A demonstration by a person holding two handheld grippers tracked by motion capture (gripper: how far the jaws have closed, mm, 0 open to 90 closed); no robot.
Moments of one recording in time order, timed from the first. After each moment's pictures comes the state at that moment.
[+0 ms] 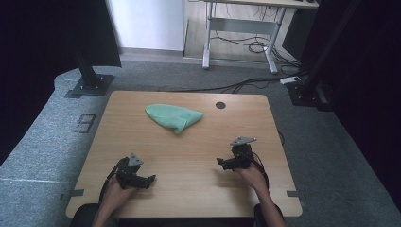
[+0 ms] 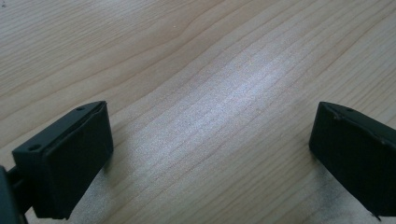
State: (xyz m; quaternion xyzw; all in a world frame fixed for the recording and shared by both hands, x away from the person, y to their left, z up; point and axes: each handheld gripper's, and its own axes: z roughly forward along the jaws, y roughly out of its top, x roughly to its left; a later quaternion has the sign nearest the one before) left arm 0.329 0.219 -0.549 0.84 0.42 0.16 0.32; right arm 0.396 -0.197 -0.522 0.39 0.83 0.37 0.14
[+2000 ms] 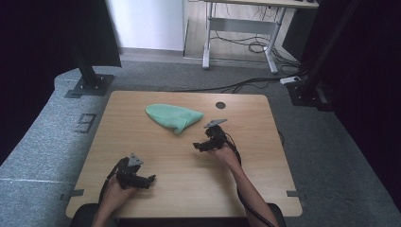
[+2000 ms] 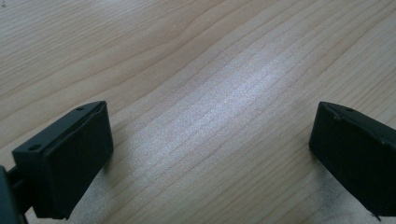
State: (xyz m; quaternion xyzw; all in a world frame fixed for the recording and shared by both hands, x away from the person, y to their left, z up) left arm 0.329 0.220 -0.549 0.84 0.42 0.16 0.31; right arm 0.475 -0.113 -0.525 0.34 0.85 0.39 0.10
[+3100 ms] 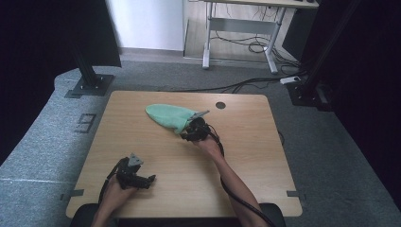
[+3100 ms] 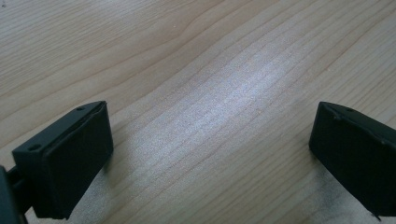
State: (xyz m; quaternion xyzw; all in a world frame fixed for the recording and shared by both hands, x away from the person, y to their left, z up) left arm 0.329 0.219 -0.549 0.84 0.42 0.16 0.32; right arm 0.509 -0.054 -0.524 0.31 0.86 0.39 0.07
